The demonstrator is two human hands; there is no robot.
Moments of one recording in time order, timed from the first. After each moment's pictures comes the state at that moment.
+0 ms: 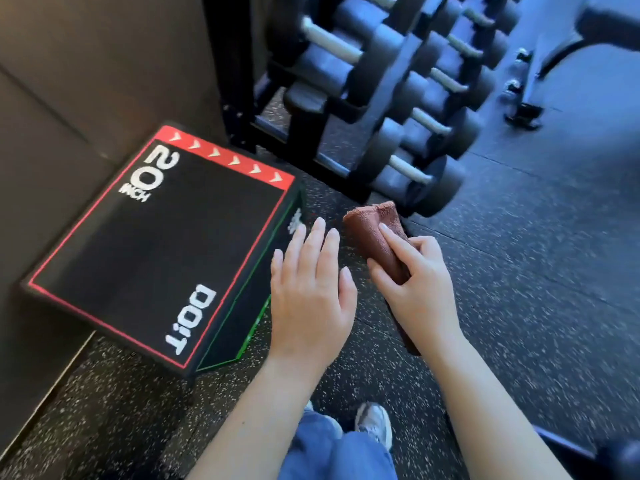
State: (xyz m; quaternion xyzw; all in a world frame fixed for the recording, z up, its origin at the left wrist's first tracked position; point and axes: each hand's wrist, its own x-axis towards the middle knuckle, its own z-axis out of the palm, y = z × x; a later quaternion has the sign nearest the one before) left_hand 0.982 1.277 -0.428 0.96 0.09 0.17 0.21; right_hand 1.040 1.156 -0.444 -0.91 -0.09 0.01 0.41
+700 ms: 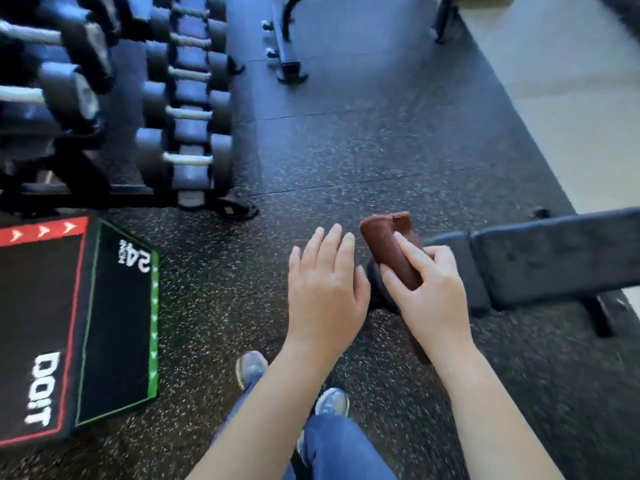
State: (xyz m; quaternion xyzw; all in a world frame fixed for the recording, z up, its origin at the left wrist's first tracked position) left_hand 0.847 0.921 -0.340 0.94 -0.22 0.08 0.26; right_hand 0.806 0.794 -0.342 -0.91 0.22 -0.11 0.34
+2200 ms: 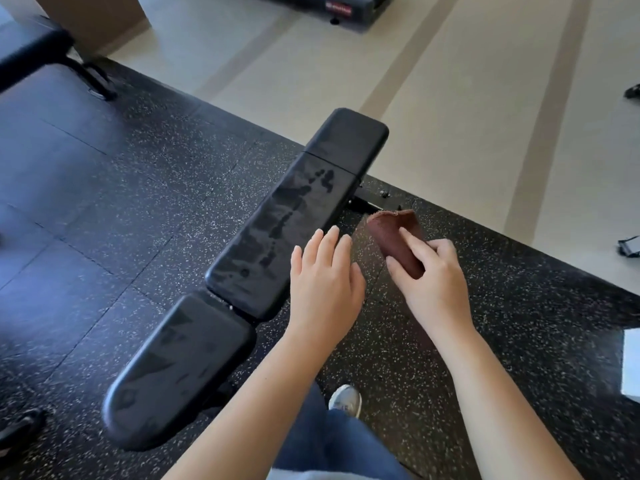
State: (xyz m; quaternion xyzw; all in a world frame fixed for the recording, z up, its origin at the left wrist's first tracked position) left_hand 0.608 0.389 -0.317 0.76 -0.59 -0.02 0.26; right_hand 0.475 0.330 -0.319 -0.74 0.58 -0.24 0.24
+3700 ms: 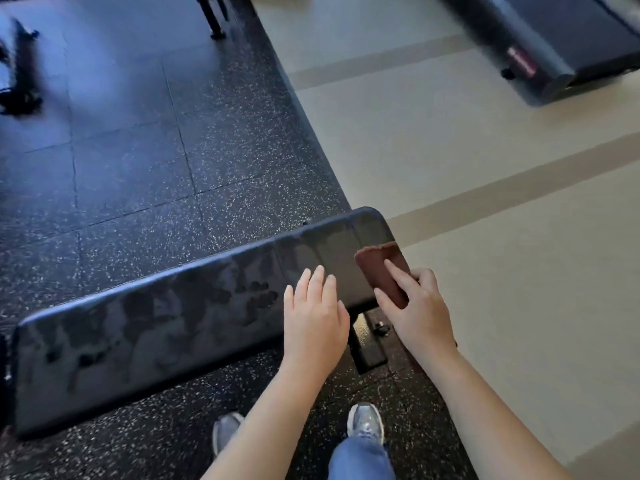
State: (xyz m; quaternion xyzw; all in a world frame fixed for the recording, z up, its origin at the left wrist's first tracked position) left_hand 0.627 -0.198 -0.509 0.94 -0.30 -0.02 0.19; right_hand 0.564 -0.336 -0.502 -0.91 0.30 -0.06 0.29
